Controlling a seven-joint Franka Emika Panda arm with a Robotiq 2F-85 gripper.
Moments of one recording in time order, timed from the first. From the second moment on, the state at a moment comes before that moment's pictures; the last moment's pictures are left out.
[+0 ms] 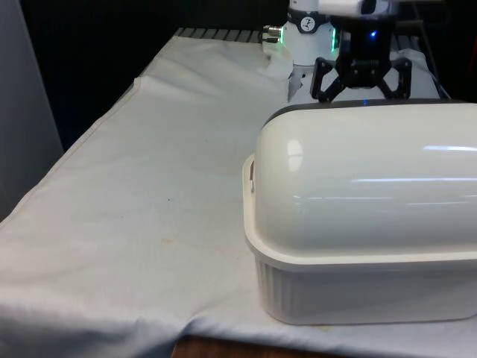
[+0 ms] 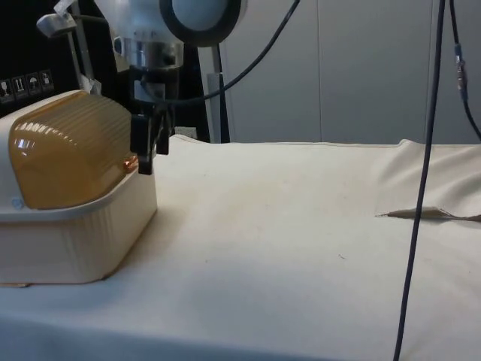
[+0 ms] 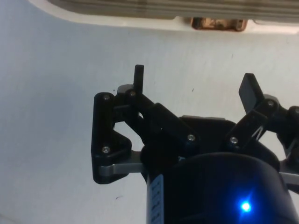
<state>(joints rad) 0.24 0.32 -0.08 -2.08 -0.03 2.60 0.01</state>
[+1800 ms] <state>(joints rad) 0.24 0.37 -0.08 -1.99 -0.03 2.59 0.01</state>
